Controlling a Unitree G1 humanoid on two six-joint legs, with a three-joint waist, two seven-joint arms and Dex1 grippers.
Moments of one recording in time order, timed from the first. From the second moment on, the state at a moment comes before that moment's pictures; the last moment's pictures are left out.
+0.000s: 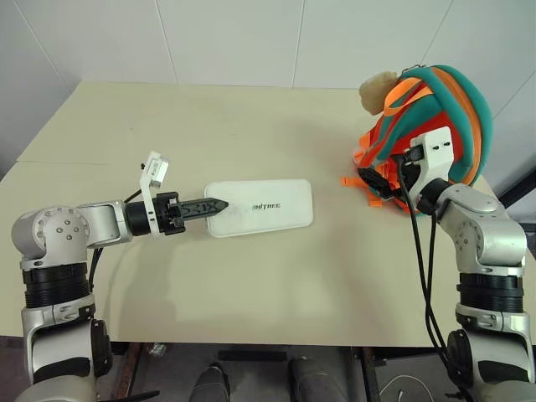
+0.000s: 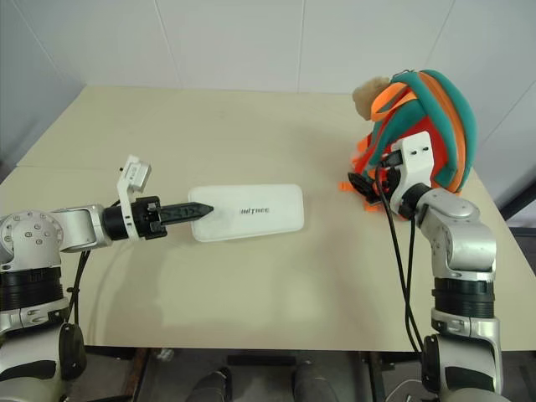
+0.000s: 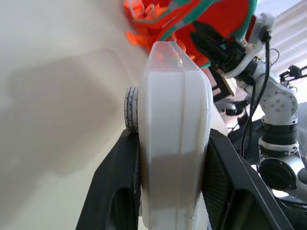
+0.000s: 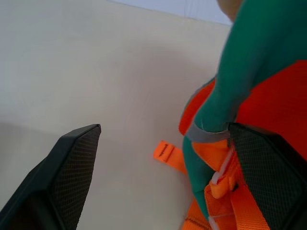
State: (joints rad) left arm -0.74 0.62 0.36 0.06 -0.91 1.44 -0.62; right arm -0.73 -0.51 -0.23 0.09 0.26 0.68 0.50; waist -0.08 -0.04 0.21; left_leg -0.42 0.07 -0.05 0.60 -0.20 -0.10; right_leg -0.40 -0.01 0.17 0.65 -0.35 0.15
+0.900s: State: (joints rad) left arm -0.77 0.55 0.58 0.05 -0.98 1.41 -0.43; right arm -1.10 -0.35 -0.26 0.62 0.30 0.36 0.32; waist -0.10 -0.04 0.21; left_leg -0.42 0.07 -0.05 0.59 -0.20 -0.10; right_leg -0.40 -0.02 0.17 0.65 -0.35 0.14
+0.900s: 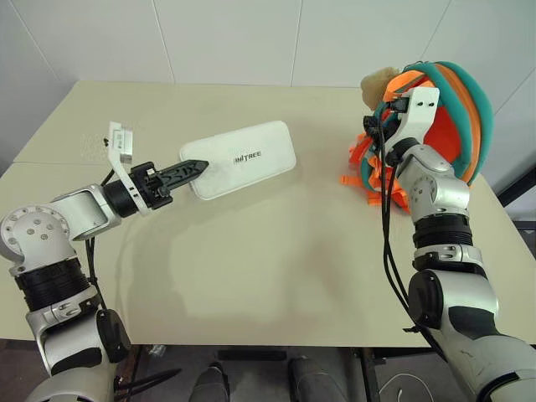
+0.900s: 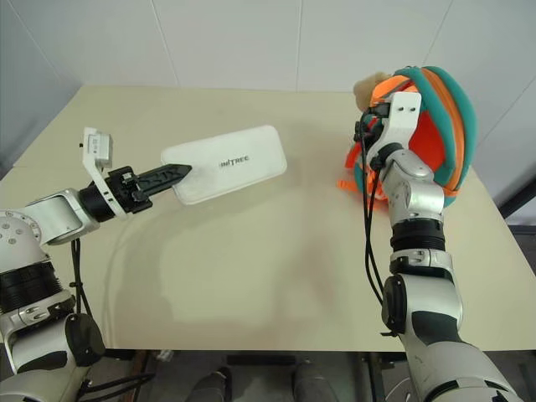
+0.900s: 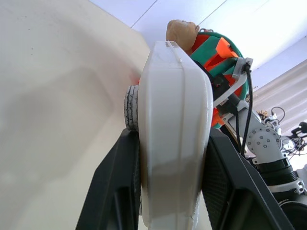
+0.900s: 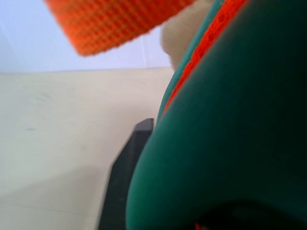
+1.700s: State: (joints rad) left arm -0.80 0.86 0.63 0.23 -0.96 1.17 -0.58; right arm -1.03 -0.42 -0.12 -0.08 0.75 0.86 0.80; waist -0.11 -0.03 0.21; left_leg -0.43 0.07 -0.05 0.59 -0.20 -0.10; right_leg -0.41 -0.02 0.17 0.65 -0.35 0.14
